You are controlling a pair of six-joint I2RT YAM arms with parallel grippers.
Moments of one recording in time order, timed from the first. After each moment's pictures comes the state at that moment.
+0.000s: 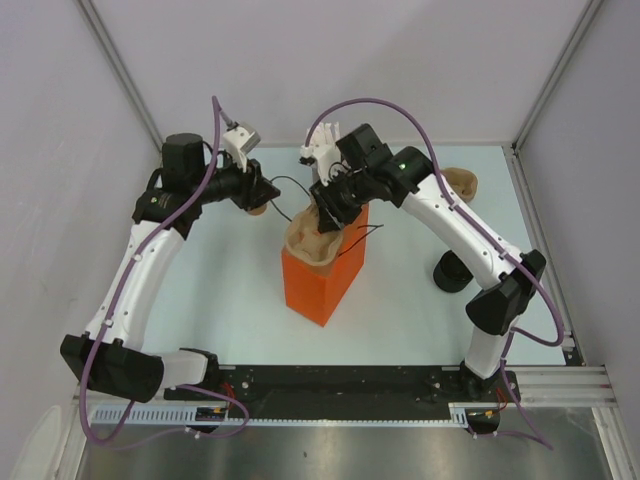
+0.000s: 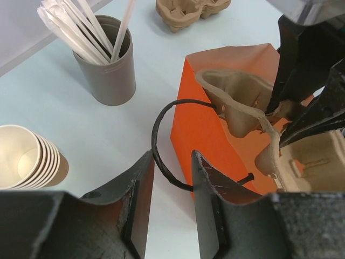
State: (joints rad) left arm -0.21 1.27 1.40 -0.59 0.66 0.16; right arm 0.74 1.80 2.03 -1.09 -0.41 -0.08
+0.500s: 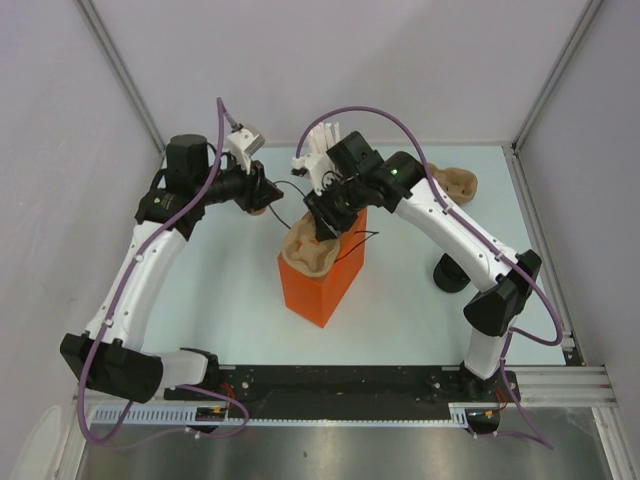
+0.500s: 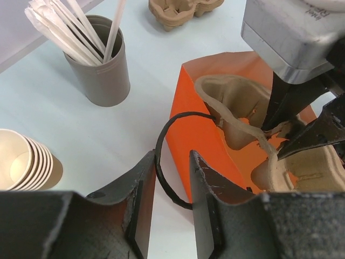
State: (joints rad) left arm -0.23 1.27 1.40 -0.58 0.66 0.16; right arm 0.79 1.81 2.03 -1.12 -0.37 -0.11
